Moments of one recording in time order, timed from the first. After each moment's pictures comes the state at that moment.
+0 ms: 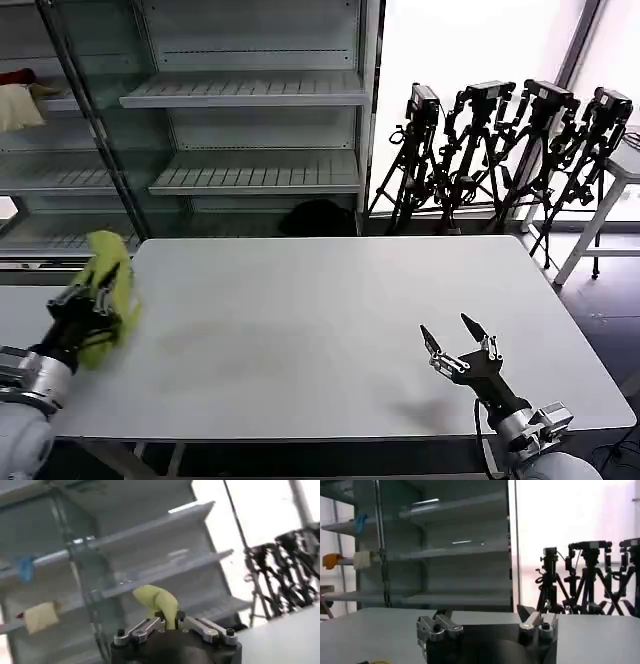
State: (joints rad) left arm 1.42 -0.91 -0.82 -2.07 -0.37 0.20 0.07; right arm -1.54 0.84 0.49 2.13 0.67 0.07 0.06
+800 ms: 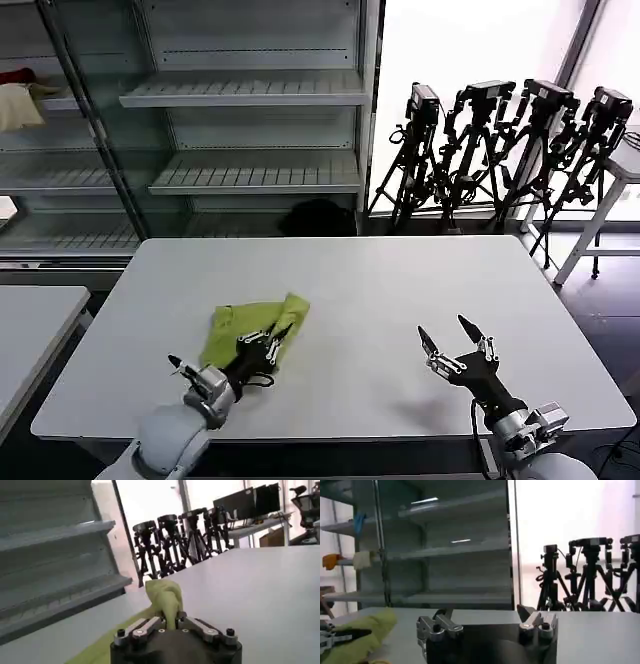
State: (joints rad) left arm 1.11 -1.01 -0.14 -1.91 -0.26 0.24 0.08; right arm -1.52 0.86 0.47 2.12 0.66 0.05 0.05
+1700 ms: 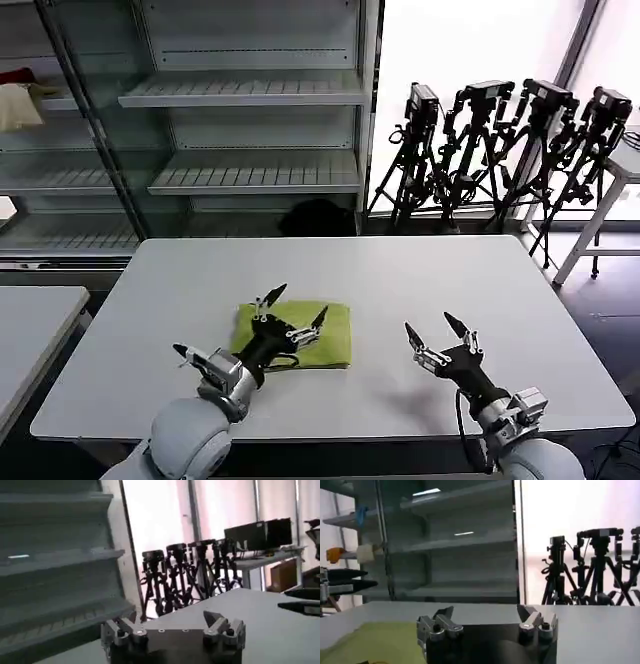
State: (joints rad) left arm 1.10 -1.01 -0.10 -2.14 -0.35 0.37 -0.14; right arm -1.39 0.89 0.39 2.08 0.65 -0.06 0.05
